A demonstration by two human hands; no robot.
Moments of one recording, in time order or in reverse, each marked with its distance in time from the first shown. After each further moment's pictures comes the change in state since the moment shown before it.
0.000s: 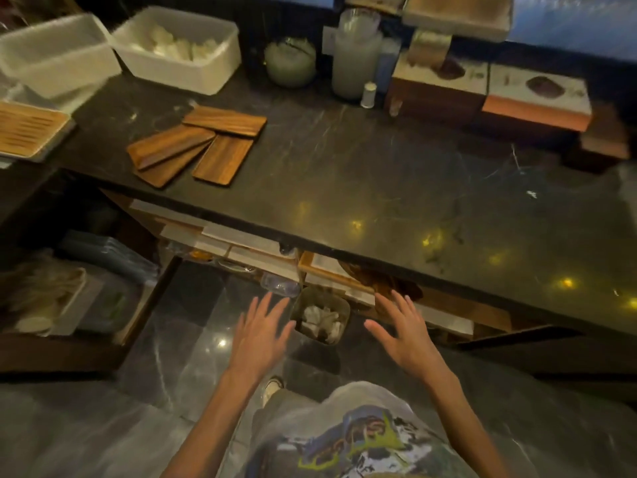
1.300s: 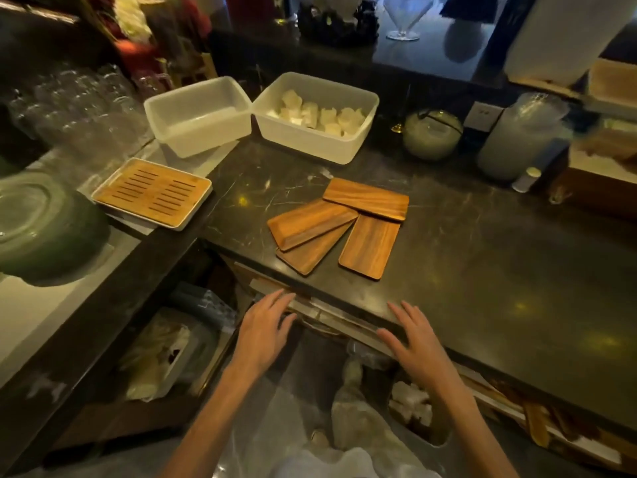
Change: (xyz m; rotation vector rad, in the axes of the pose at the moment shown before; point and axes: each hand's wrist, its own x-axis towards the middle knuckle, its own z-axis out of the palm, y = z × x) left_hand 0.180 -0.283 -0.276 -0.020 0.284 0.064; right_hand 0.246 -0.332 0.130 -0.041 -0.022 -0.090
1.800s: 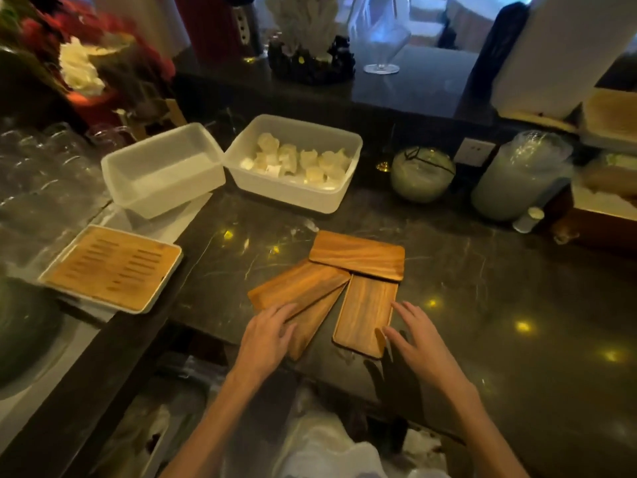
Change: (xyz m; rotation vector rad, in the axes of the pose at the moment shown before) left_hand 0.192 -0.009 0.000 -0.039 -0.061 0.113; right_hand 0.168 -0.012 -0.058 0.051 0.057 0.029
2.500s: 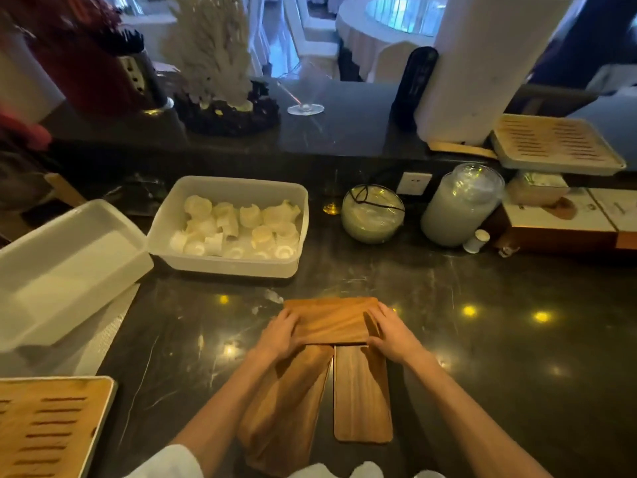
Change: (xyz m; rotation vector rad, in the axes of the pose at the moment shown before) left_hand 0.248 -0.006 0.034 0.040 -0.547 0.104; right_hand 0.167 -0.010 -0.023 -0.153 -0.021 0.197
